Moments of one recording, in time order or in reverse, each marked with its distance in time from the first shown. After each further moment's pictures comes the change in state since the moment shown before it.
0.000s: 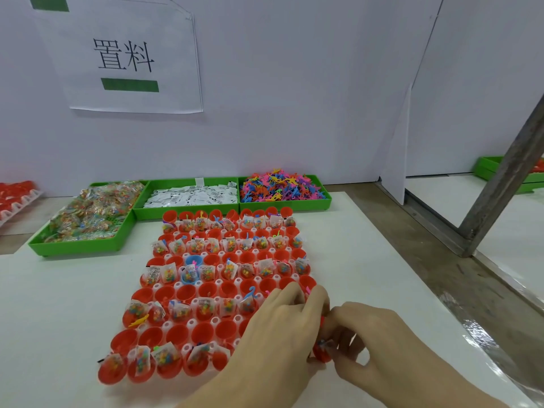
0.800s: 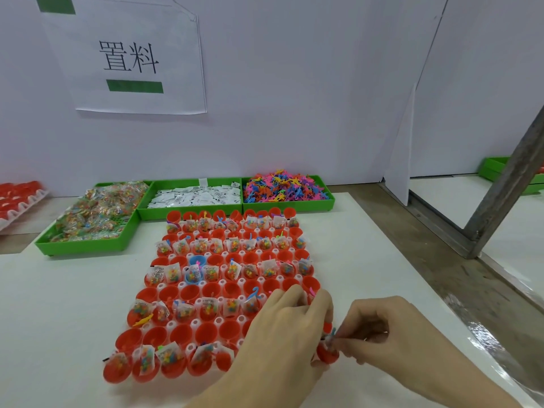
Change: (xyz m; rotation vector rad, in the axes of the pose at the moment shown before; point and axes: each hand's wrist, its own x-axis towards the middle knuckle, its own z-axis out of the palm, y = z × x) left_hand -0.005 0.000 -0.001 0.018 0.049 0.039; right_hand 0.002 0.021 -0.005 0.465 0.030 0.198
